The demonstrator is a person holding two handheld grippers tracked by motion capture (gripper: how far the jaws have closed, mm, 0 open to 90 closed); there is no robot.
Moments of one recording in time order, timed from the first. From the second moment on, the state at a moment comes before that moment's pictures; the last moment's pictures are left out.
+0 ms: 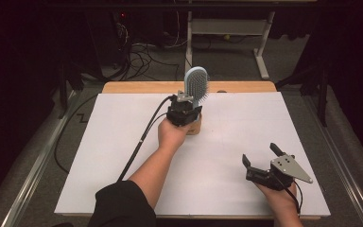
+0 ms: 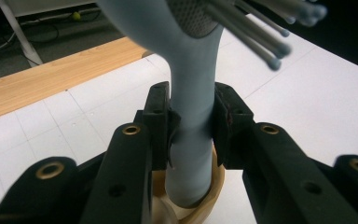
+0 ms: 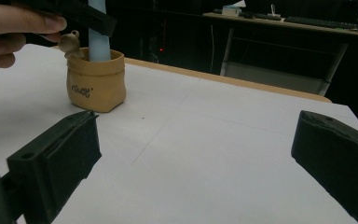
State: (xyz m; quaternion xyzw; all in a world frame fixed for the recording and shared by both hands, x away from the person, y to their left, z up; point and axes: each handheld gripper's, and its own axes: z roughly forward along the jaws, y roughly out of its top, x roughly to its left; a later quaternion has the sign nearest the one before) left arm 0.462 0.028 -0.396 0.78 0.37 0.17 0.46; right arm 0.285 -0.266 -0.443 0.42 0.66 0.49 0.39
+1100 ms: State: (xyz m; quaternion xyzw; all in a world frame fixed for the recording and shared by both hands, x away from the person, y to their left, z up) left arm 0.463 0.033 -0.405 0.77 0.39 0.18 0.47; right arm 0.284 -0.267 -0.442 0.42 0.65 0.50 0.39
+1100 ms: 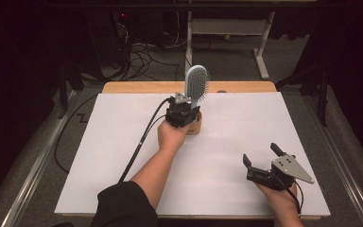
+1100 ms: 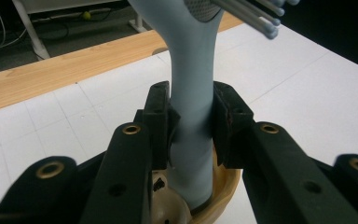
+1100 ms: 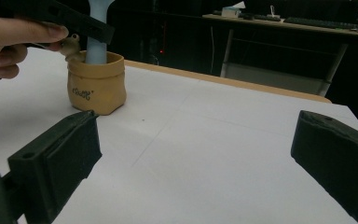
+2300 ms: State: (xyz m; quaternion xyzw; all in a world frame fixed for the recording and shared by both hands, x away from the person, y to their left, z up) left arm 0.457 0.038 -0.403 0.76 0.40 0.18 0.48; right arm 0.284 -0.268 -0.441 0.42 0.65 0.50 0.39
